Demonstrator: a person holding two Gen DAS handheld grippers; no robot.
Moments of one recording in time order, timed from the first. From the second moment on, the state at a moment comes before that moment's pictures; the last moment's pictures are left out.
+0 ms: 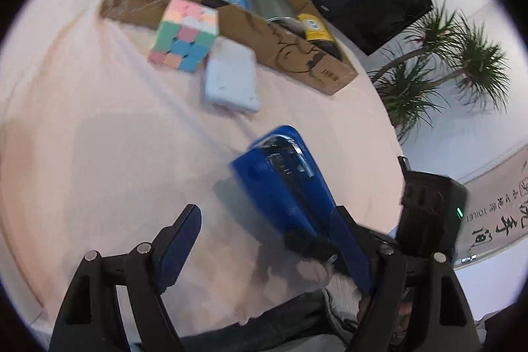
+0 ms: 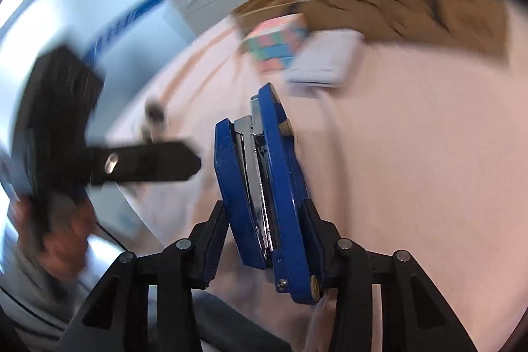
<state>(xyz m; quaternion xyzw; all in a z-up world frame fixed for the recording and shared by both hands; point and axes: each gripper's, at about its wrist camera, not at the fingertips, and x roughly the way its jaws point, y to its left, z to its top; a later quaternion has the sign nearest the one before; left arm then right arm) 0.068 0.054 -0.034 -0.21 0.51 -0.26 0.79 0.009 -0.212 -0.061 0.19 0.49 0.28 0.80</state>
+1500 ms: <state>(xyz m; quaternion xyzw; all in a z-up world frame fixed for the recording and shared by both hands) 0.192 0.084 0.049 -0.29 0.44 -0.33 0.78 0.132 -0.172 0.042 0.24 0.44 0.27 0.82</state>
